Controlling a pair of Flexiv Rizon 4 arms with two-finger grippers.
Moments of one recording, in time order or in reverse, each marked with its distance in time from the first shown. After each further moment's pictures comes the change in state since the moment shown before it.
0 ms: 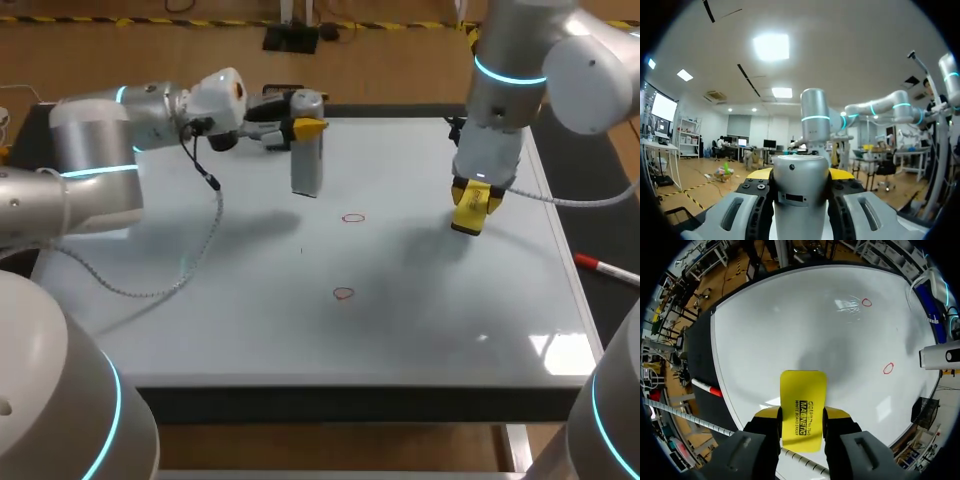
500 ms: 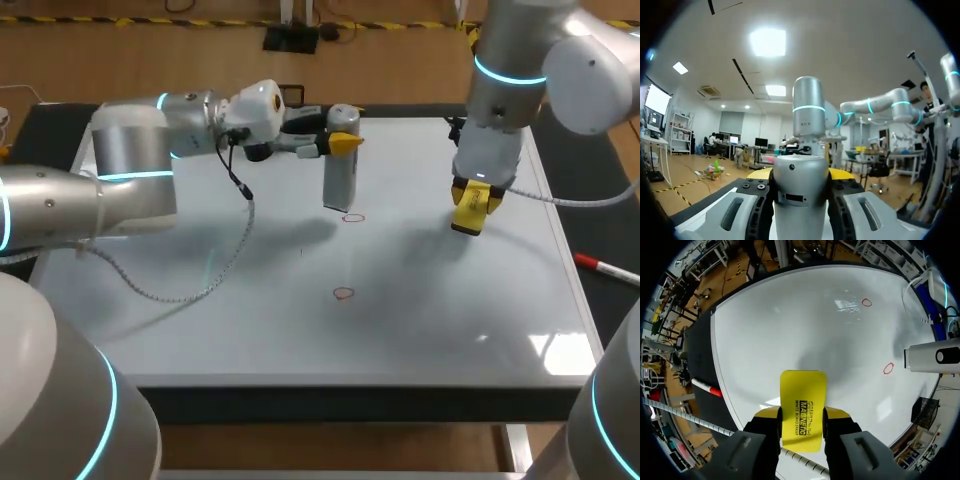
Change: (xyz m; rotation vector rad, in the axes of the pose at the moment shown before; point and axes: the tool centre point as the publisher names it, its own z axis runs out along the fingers) left arm 0.017 0.026 0.050 0.006 0.067 -0.033; right arm 0.000 0.000 0.000 0.000 0.000 0.000
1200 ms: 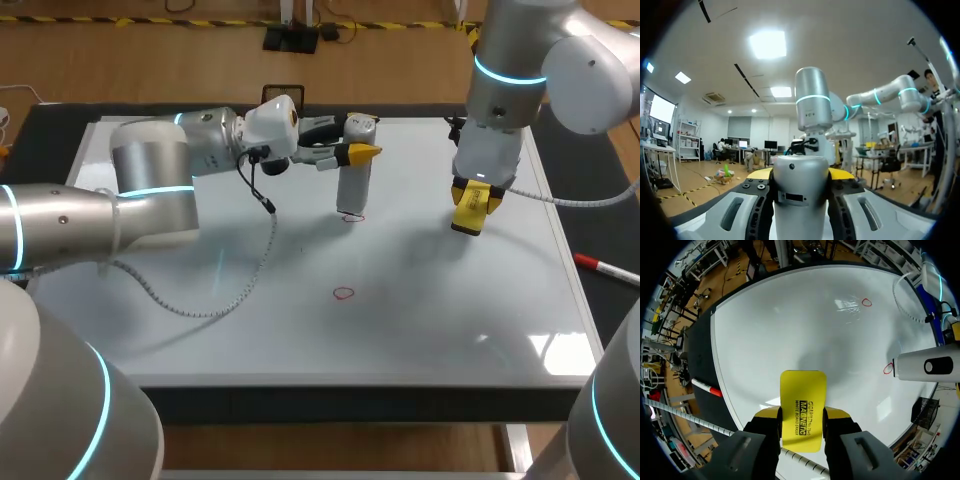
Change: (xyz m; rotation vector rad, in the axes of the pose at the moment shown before) left arm -0.006 0.022 0.018 0.000 -0.088 0.072; right arm 0.000 0.000 0.000 0.000 0.000 0.000
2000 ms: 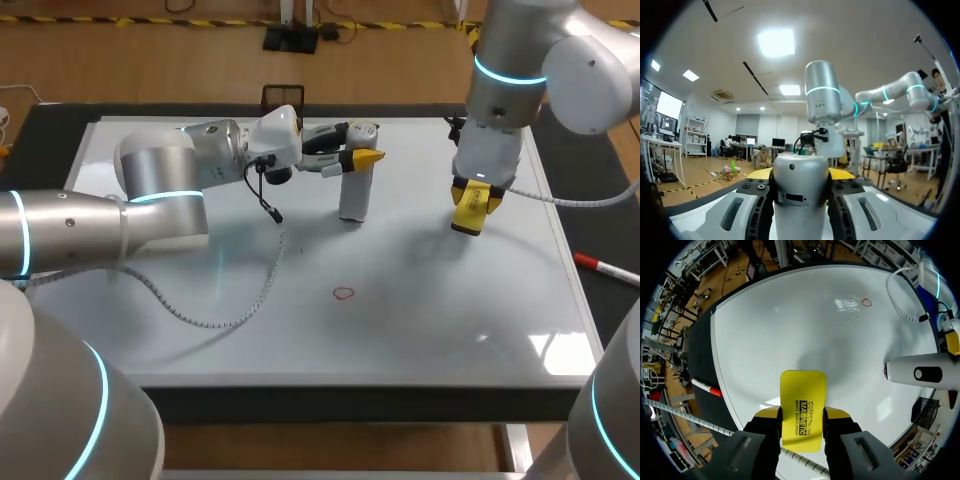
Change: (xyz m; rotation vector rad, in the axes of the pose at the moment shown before) left arm -0.012 0.022 -0.002 -0.012 -0.074 -0.022; right arm 0.000 0.000 0.000 0.000 0.000 0.000
